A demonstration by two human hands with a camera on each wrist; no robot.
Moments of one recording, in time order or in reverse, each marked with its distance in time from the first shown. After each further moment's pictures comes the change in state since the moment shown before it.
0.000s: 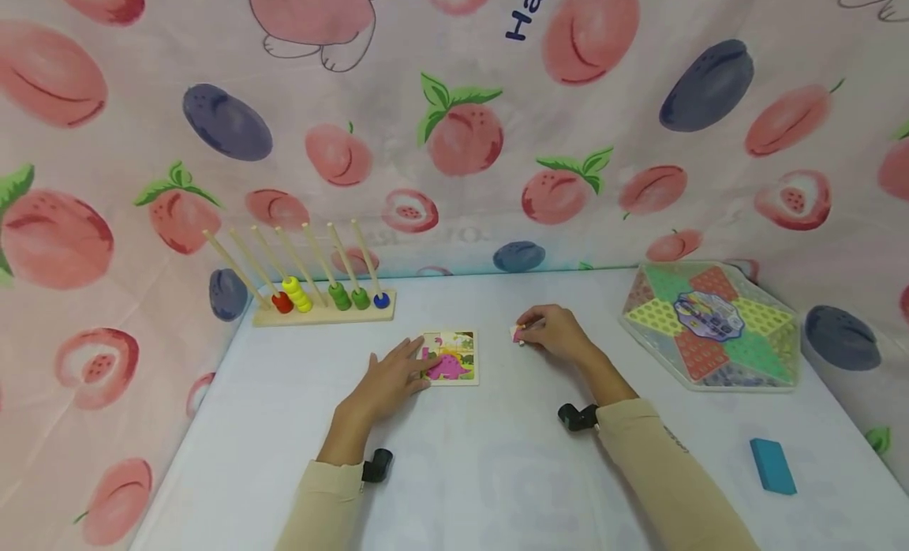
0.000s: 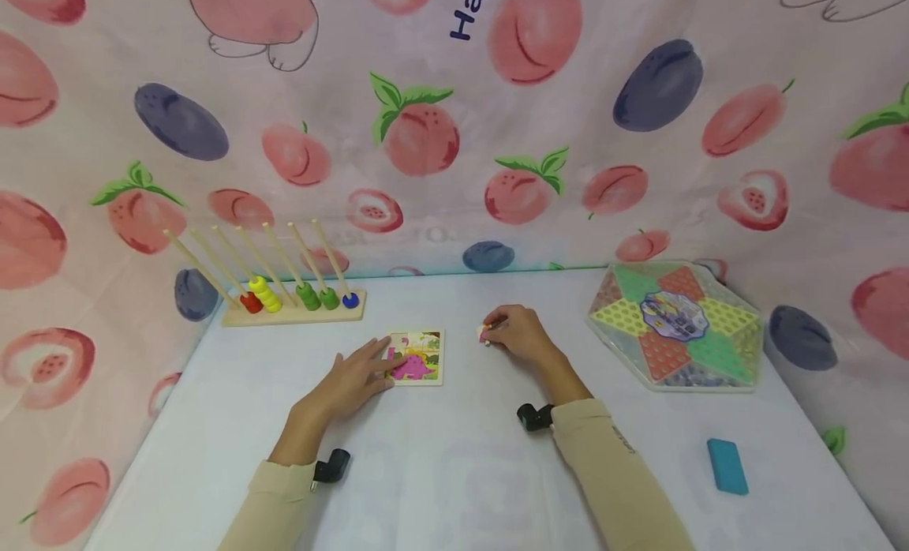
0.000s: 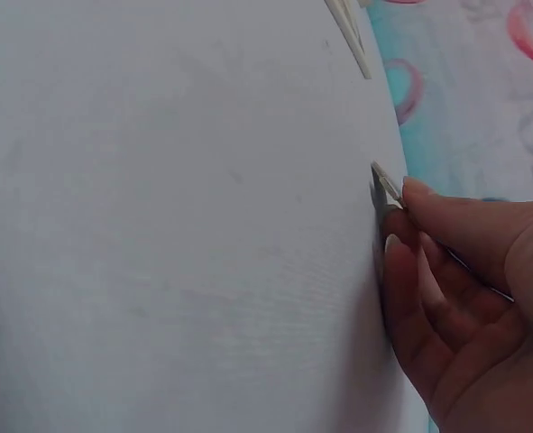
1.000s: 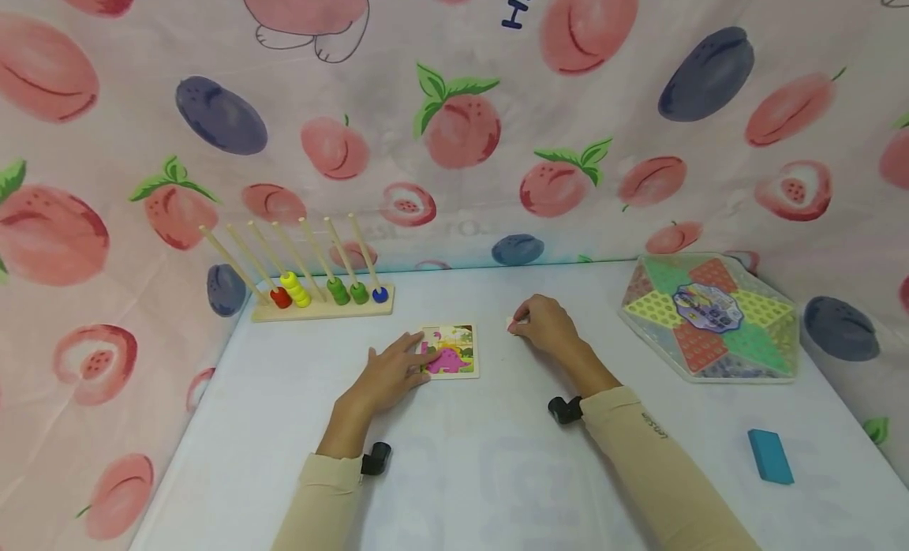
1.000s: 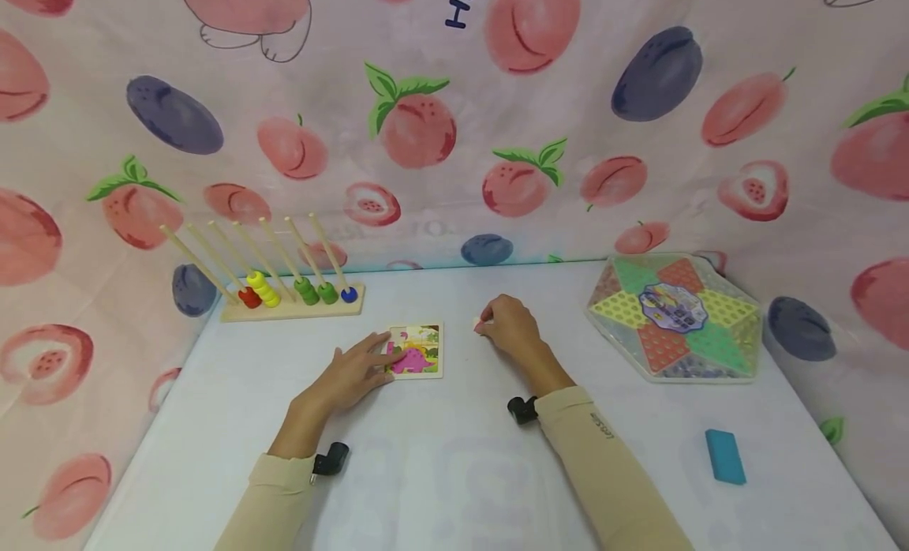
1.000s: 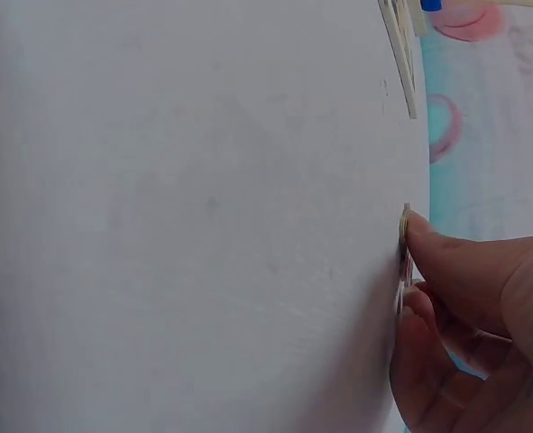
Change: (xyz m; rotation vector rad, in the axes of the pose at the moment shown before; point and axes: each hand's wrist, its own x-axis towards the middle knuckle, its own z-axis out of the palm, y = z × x) left_hand 0.002 -0.001 0.001 -0.017 0.007 0.003; right_hand 0.002 -0.021 0.014 -0.300 0.084 0.085
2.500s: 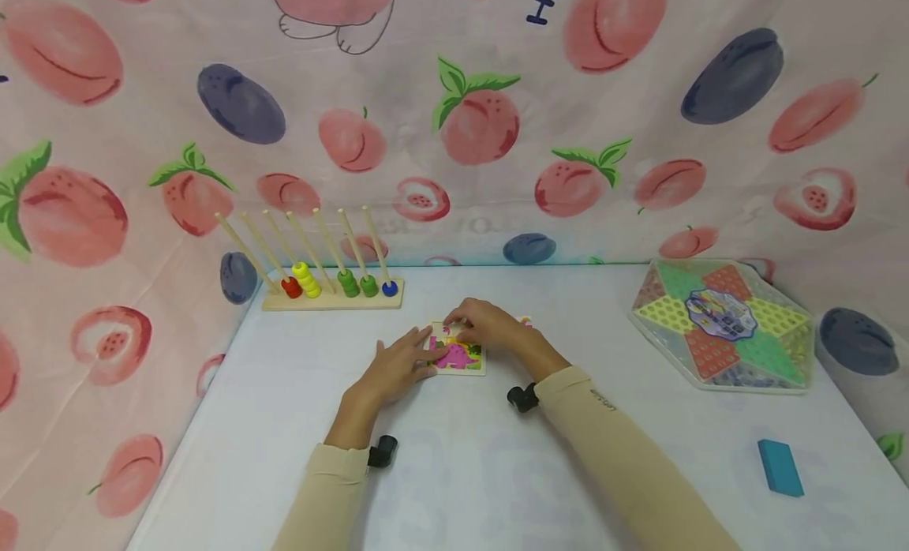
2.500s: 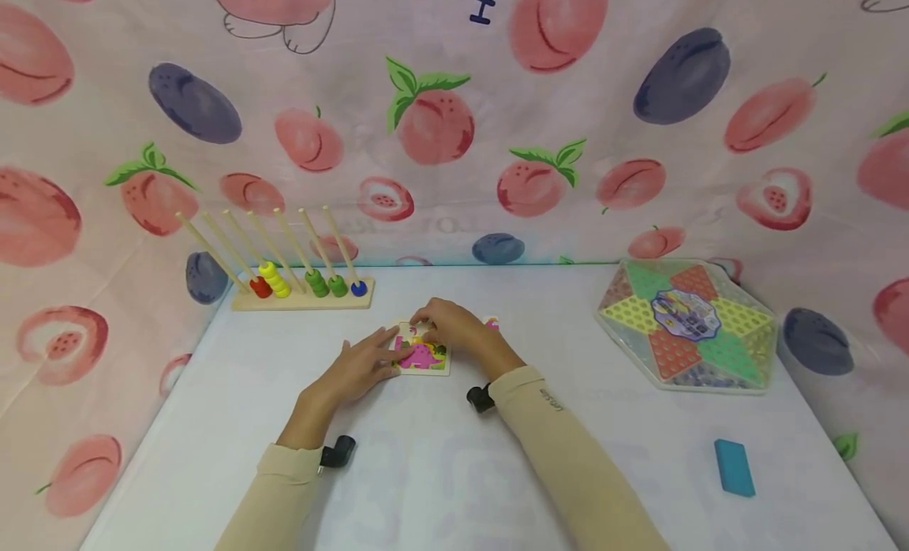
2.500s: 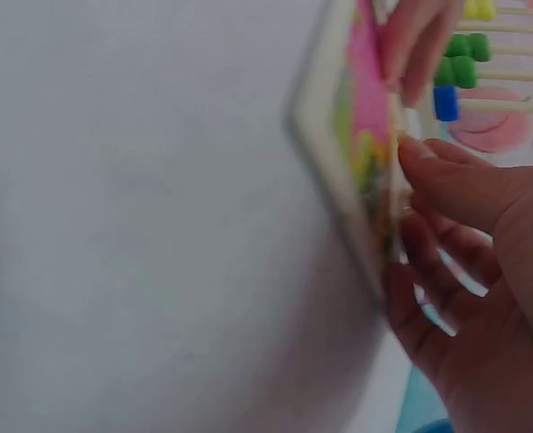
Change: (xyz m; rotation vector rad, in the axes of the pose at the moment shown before) left_hand 0.004 -0.005 0.000 0.031 -0.016 0.000; right_hand 0.025 -0.084 0.036 -0.078 -0.364 -0.406
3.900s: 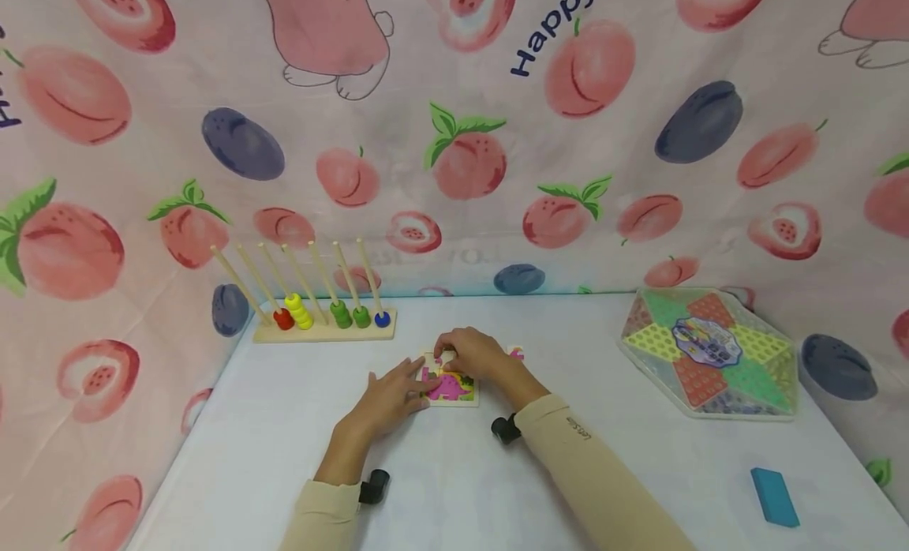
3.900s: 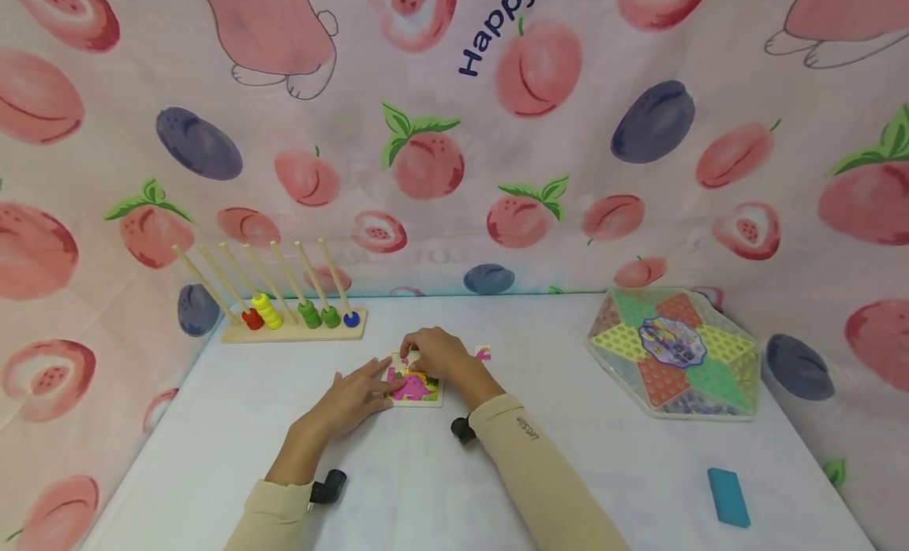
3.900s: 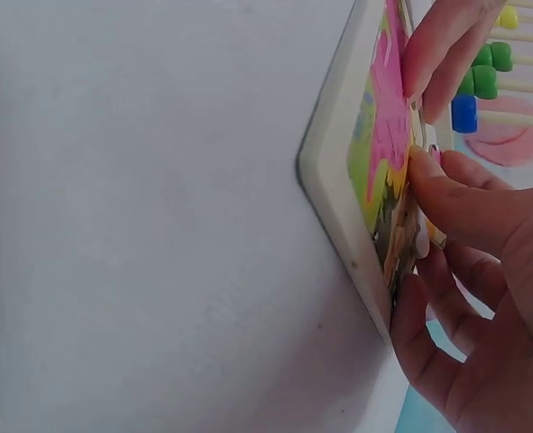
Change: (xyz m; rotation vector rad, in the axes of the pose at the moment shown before) left_hand -0.004 0.002 0.003 -0.048 0.030 0.003; right_hand 0.006 -0.008 0.011 -0.069 0.066 0.048
